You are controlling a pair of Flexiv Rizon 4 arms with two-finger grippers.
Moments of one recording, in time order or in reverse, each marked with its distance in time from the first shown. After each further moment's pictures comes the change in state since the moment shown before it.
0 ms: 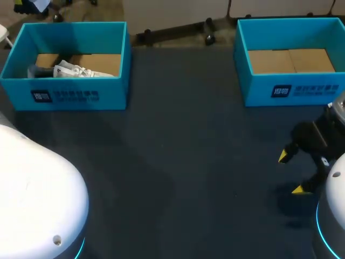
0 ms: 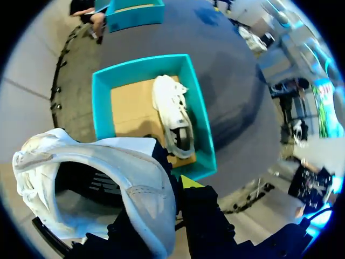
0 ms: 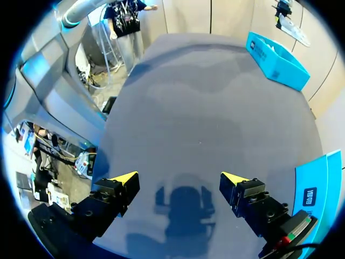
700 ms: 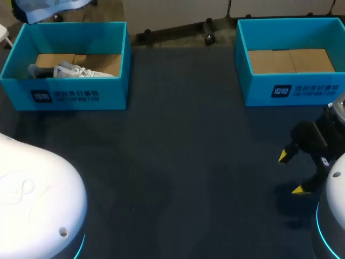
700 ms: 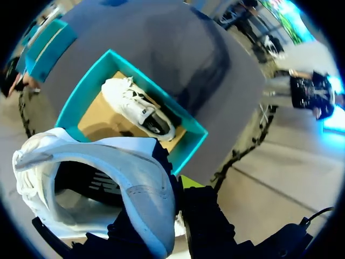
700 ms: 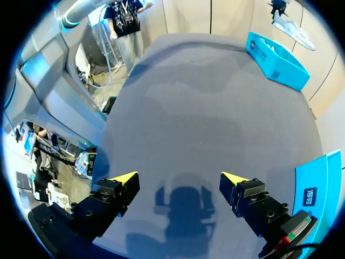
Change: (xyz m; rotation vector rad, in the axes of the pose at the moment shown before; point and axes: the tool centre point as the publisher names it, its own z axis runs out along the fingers) left arm 0.020 -0.004 0.000 -0.232 0.015 0.628; right arm 0.000 0.000 0.000 0.000 0.000 0.000
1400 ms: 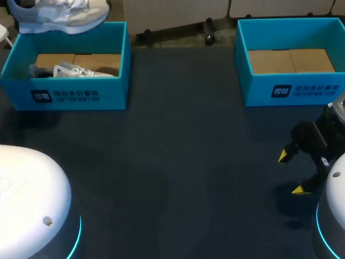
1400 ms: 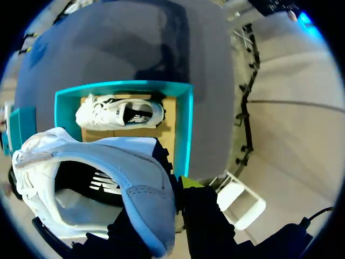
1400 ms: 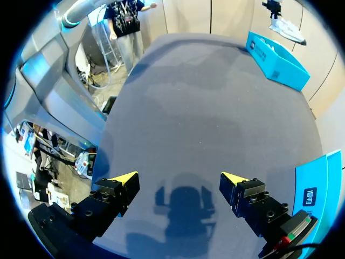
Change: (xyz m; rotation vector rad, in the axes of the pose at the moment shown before) left arm -0.005 0.025 0.034 -0.197 -0.149 0.645; right arm 0.000 0.000 0.000 0.000 0.000 0.000
